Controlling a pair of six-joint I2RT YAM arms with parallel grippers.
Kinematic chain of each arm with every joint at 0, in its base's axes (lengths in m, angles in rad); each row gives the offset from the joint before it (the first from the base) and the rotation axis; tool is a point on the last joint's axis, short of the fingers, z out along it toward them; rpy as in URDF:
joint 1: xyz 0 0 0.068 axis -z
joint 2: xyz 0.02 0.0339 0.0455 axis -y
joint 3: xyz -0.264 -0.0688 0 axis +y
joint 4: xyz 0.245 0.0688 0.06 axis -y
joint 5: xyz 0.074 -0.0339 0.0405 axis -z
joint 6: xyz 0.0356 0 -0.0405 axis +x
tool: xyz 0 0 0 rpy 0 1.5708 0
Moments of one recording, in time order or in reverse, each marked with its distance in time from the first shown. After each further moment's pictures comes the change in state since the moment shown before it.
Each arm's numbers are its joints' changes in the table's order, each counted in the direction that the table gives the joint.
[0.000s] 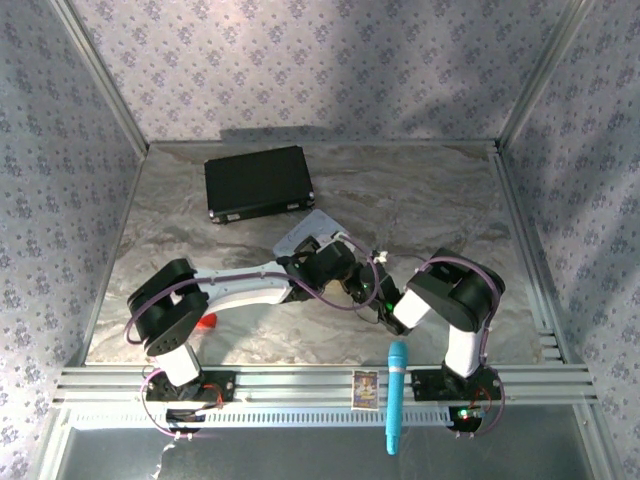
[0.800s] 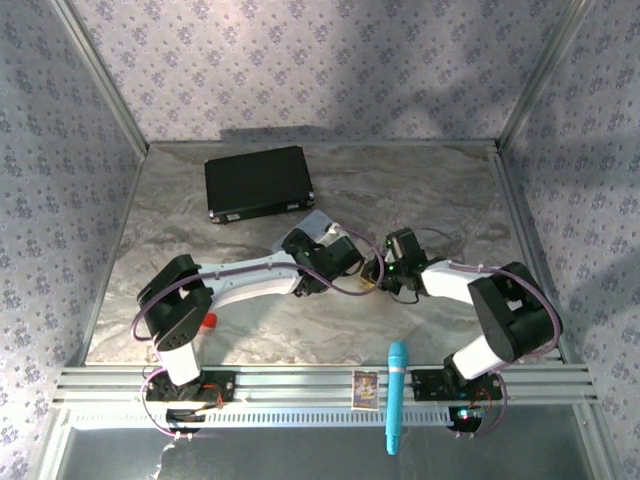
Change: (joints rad) left arm 0.000 -0.039 -0.179 -0.344 -0.113 -0.238; right arm 0.370 0.325 -0.219 -1.147 -0.477 -0.576
